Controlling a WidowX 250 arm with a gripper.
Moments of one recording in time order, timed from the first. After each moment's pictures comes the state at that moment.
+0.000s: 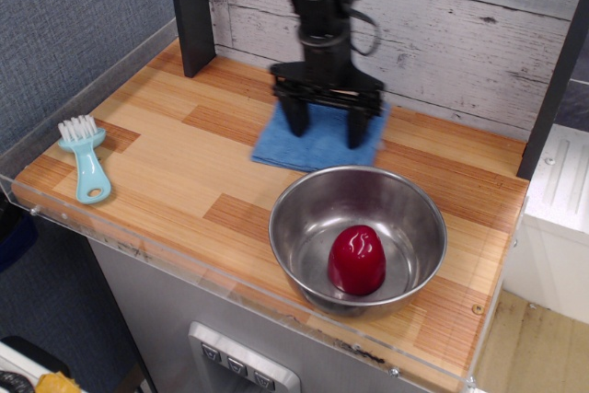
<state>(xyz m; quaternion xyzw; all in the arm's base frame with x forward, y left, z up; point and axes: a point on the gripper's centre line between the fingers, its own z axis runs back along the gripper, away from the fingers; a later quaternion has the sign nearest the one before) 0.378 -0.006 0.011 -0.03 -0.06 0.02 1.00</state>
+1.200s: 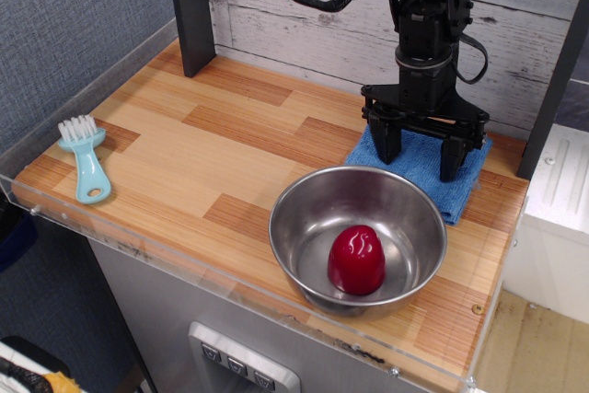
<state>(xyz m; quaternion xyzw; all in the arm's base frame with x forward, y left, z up) 0.380 -0.073 0.014 -0.05 -0.06 -0.04 1.00</state>
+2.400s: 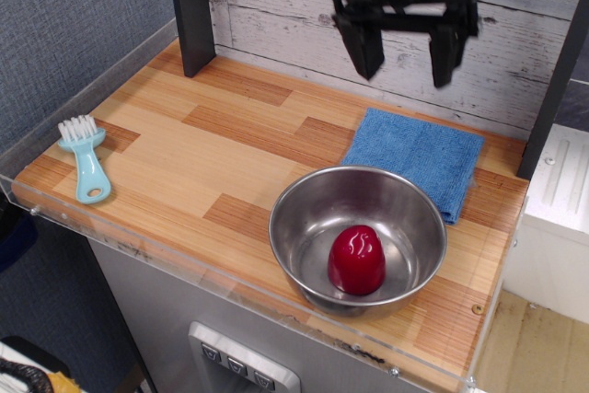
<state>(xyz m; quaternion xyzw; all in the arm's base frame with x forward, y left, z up) 0.349 -0.051 0.130 -0.10 -0.12 -0.01 0.99</state>
